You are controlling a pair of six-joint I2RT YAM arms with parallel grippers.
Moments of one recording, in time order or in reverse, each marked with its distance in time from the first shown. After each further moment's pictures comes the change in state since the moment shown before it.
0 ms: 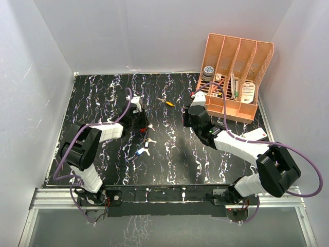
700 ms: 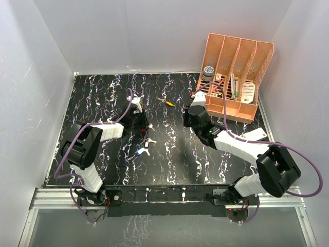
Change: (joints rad) left arm 0.000 0.017 0.001 0.005 0.013 0.010; right arm 0.000 0.000 0.000 0.000 0.000 0.000
